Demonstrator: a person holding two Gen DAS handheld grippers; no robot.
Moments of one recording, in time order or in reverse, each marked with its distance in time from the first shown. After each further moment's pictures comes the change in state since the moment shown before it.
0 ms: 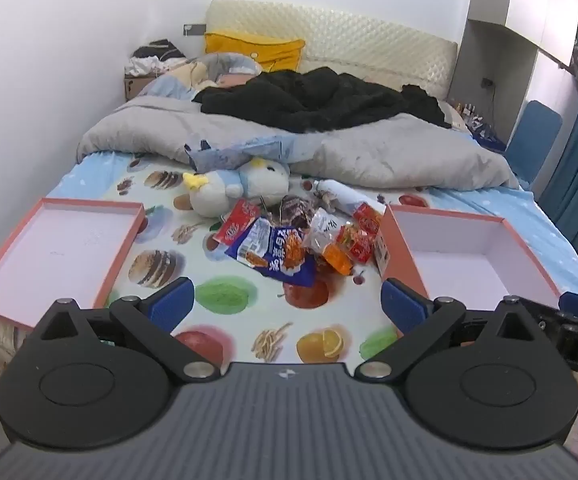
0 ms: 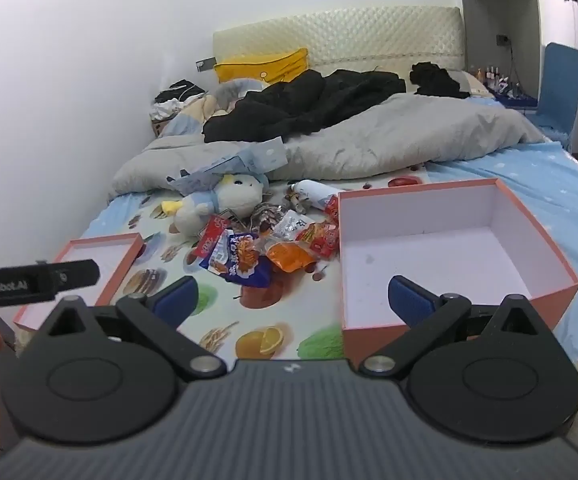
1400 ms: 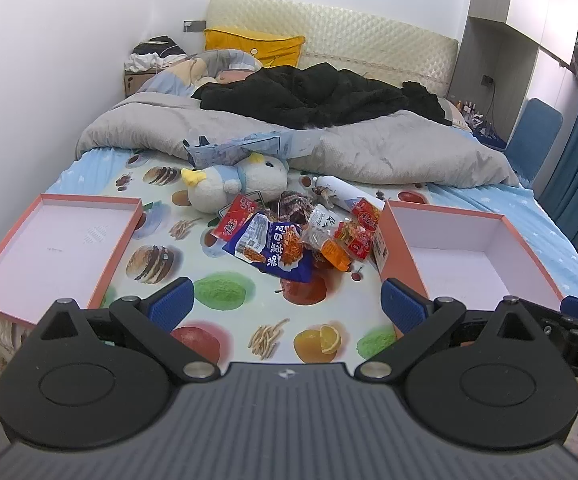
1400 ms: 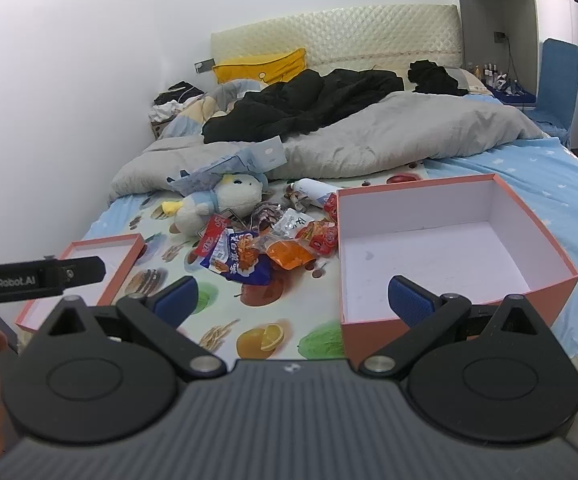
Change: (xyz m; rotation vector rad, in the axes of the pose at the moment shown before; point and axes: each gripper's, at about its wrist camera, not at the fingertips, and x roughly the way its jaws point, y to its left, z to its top) left arm 0.001 -0.008 -0.003 -0.004 0.015 -0.005; right arm 0.000 0.000 0.000 0.020 0.007 0.005
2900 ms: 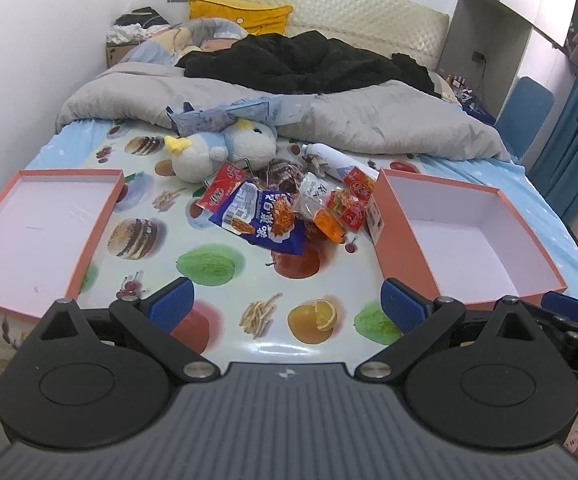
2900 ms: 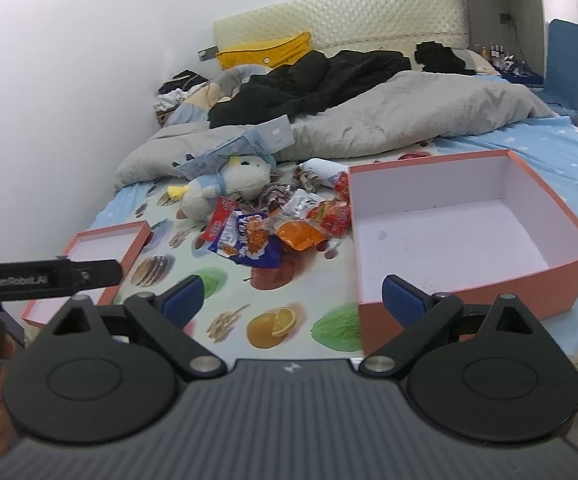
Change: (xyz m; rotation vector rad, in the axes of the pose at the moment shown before) left arm 0.042 0.016 0.000 -0.002 0.105 -0.060; right arm 0.020 0.000 -0.015 0.033 0.037 0.045
